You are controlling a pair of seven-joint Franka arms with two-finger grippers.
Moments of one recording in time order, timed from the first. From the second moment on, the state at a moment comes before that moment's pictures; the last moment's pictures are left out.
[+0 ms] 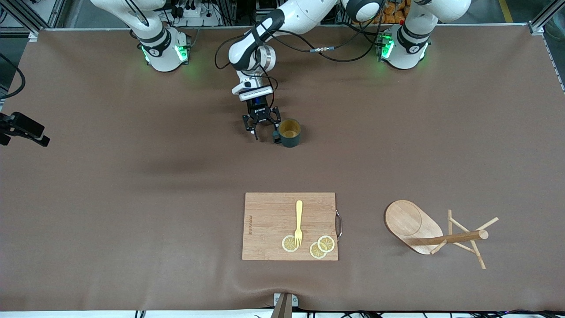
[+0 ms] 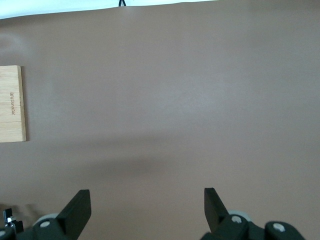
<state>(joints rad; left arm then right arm) -1.26 1.06 -0.10 -1.39 1.44 1.70 -2.46 -0.01 0.08 -0.09 -1.48 0.03 1.67 -0.04</state>
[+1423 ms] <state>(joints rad) -1.23 1.08 -0.09 -1.39 1.46 1.70 -2.42 -0.02 0.08 -0.10 -1.48 0.03 1.67 -0.04</state>
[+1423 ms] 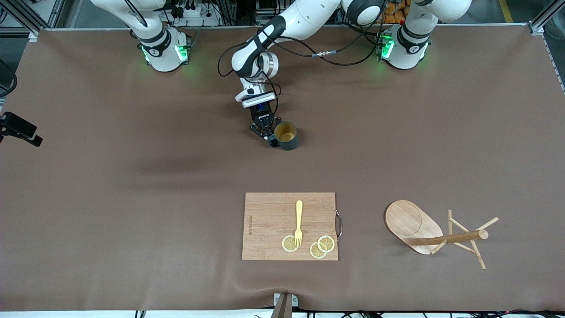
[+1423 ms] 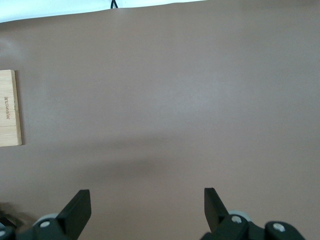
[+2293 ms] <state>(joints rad) -1.19 0.95 -0.11 -1.34 1.23 1.74 -2.23 -0.02 0.08 -0.10 -1.48 0.03 1.67 -0.04</state>
